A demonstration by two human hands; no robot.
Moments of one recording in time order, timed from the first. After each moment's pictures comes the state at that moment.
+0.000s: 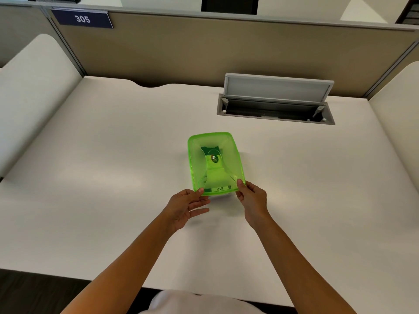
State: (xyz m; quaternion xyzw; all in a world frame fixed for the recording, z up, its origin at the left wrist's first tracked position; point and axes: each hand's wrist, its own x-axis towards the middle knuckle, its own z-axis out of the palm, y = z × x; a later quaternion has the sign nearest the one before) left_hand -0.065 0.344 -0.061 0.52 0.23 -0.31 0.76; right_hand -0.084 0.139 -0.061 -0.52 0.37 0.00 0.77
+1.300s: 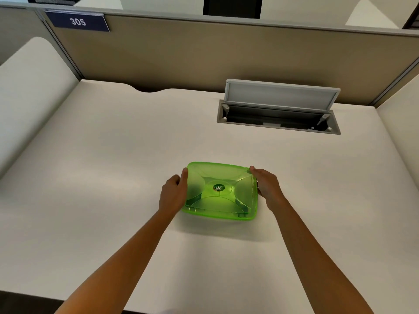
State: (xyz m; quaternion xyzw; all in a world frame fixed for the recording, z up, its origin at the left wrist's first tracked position) left_hand 0.006 0.335 -0.060 0.86 0.17 -0.09 0.47; right_hand -0.001 0.074 -0.045 -0.70 0.34 0.08 0.62
